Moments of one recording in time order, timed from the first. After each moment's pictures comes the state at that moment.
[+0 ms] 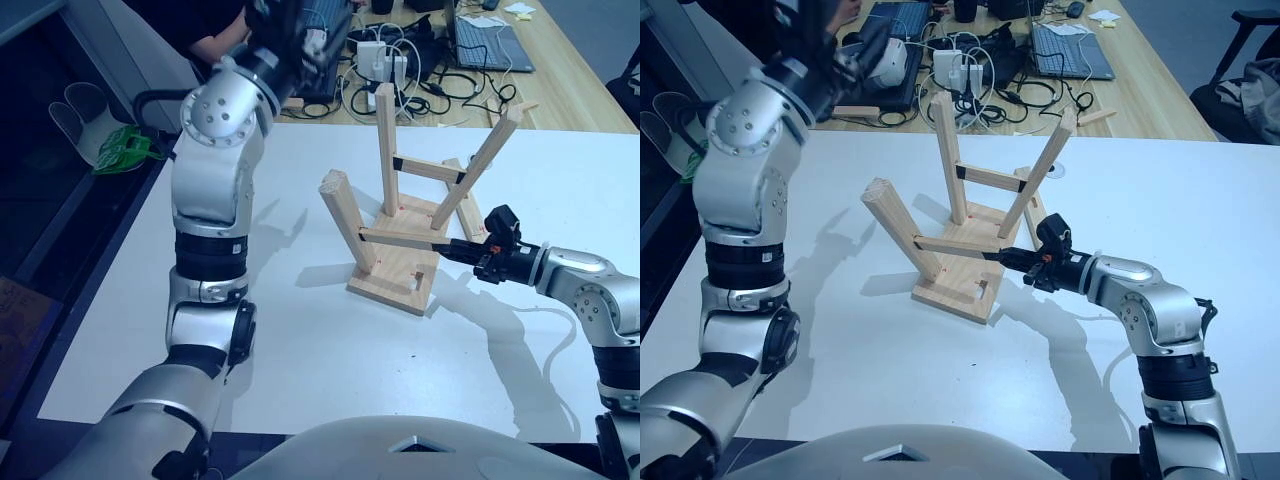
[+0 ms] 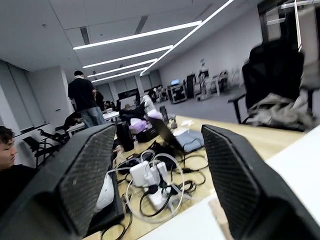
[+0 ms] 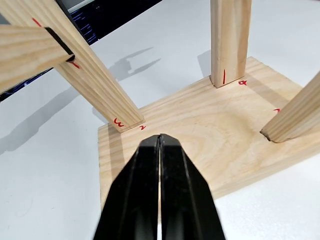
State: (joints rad) left arm -0.83 0.23 0.06 -0.08 -0.19 0.48 -0.35; right arm -0.17 -0.61 0.01 -0.18 0.58 0.81 0.84
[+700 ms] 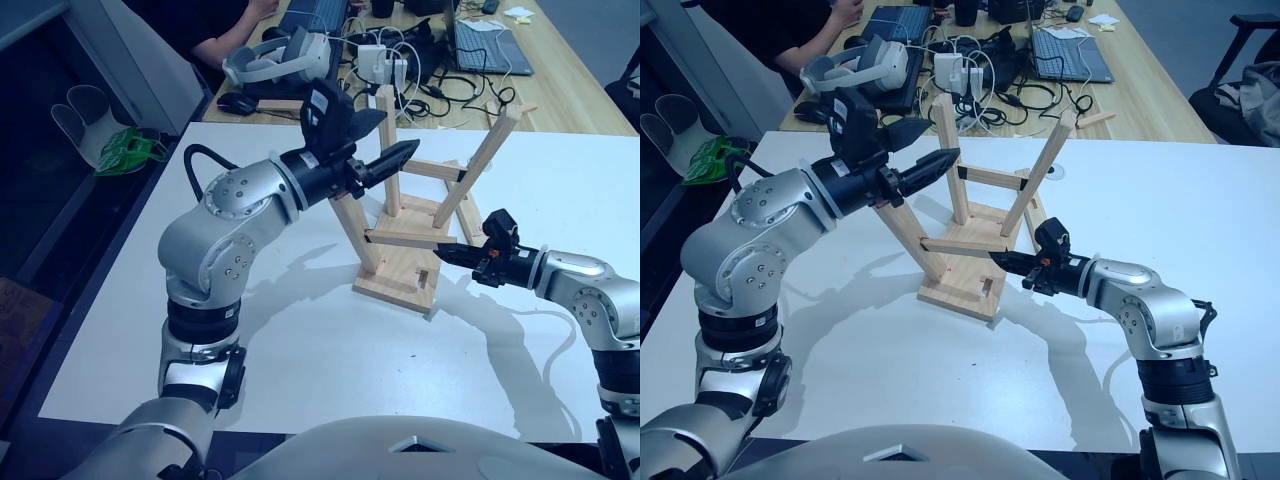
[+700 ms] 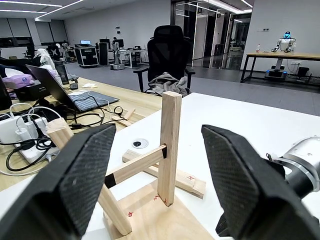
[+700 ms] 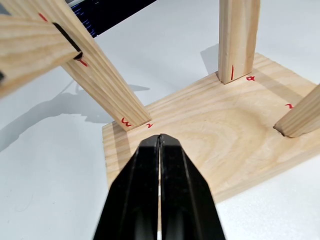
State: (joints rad) left arm -0.55 0.29 -0.05 -0.45 -0.57 0.88 -0.42; right arm -0.16 -0.61 0.02 -0.20 0.56 0.81 0.83
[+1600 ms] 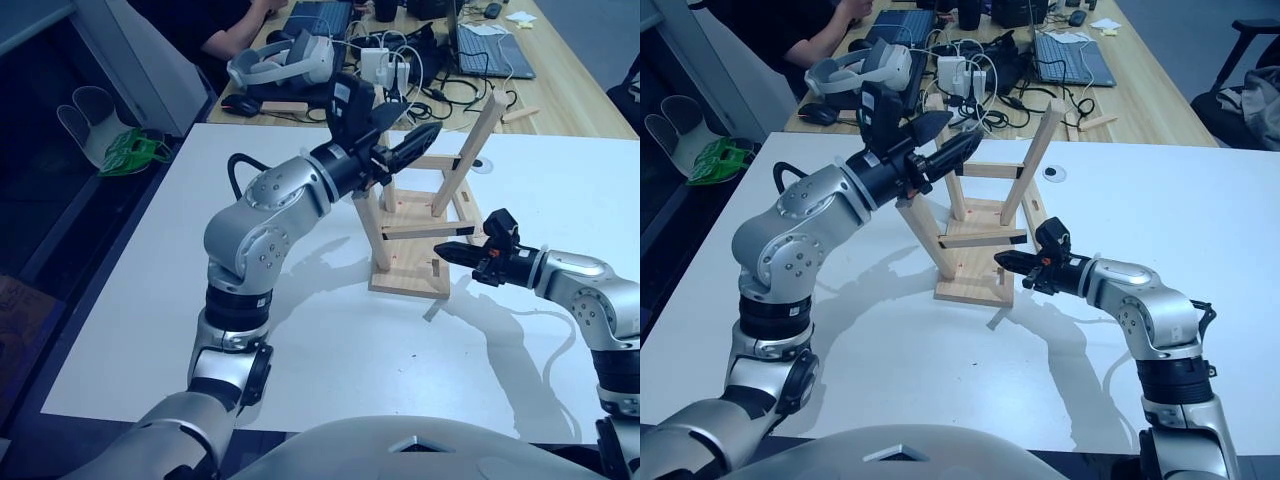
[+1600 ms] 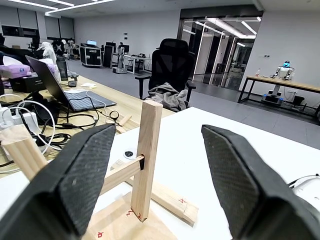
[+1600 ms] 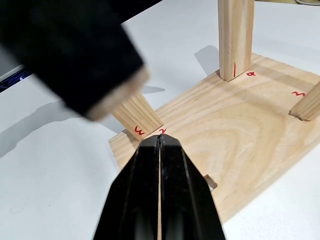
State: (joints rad) left arm -0.62 0.16 -0.09 -0.30 -0.59 0.83 -0.29; right arm -0.16 -0.60 0.02 -0.19 0.55 0.78 0.83
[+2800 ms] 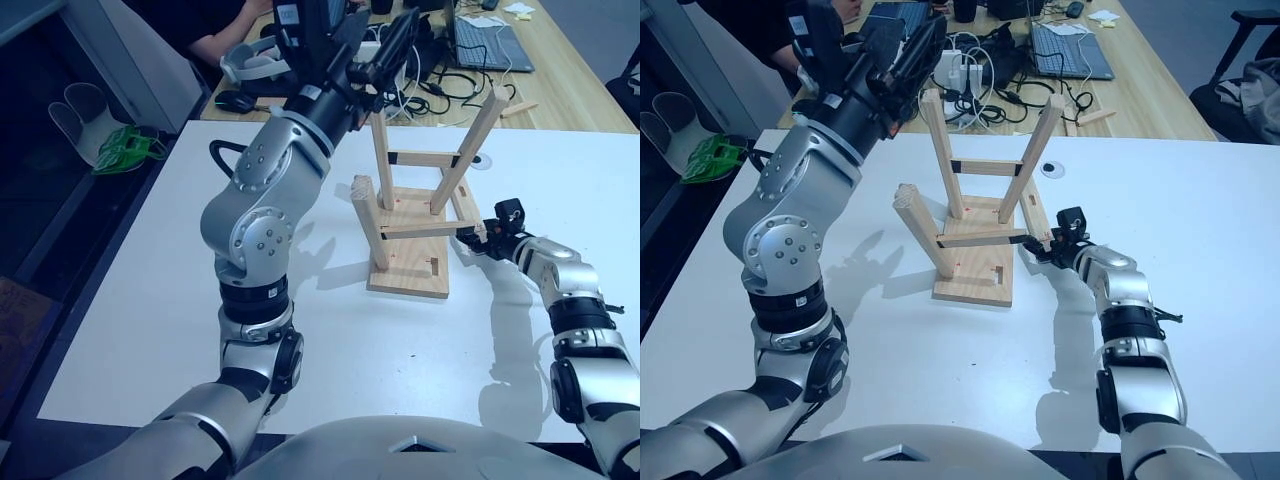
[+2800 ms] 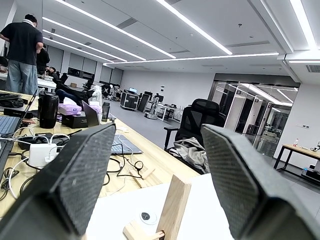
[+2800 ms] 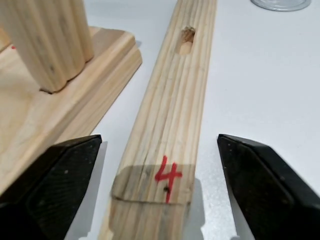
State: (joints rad) left arm -0.68 0.00 0.05 -0.36 -0.56 0.73 -0.06; right arm -0.53 -0.42 -0.04 0.72 0.21 0.44 0.55
